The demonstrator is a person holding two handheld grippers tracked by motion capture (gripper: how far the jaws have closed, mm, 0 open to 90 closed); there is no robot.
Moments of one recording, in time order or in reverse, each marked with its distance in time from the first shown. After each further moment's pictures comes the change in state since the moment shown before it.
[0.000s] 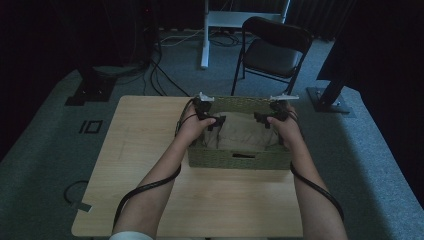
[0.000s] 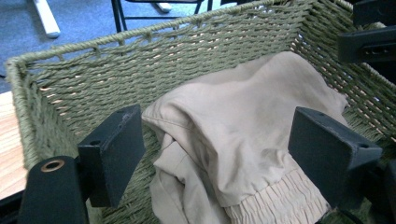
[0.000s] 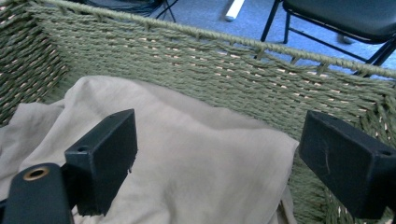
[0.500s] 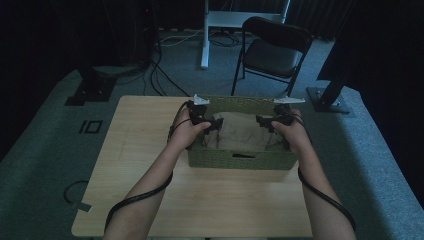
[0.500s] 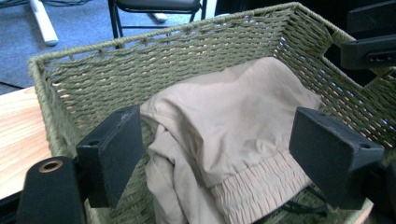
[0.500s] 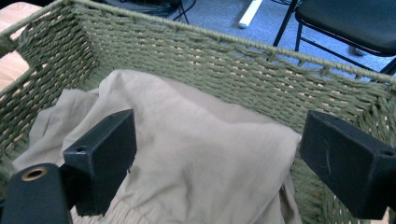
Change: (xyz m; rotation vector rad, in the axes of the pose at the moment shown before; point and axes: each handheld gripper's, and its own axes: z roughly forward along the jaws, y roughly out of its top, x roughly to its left) left arm -0.007 -0.009 -0.032 -0.032 -0.013 0.003; right arm 0.006 -0.006 -0.033 -0.024 0.052 -0.044
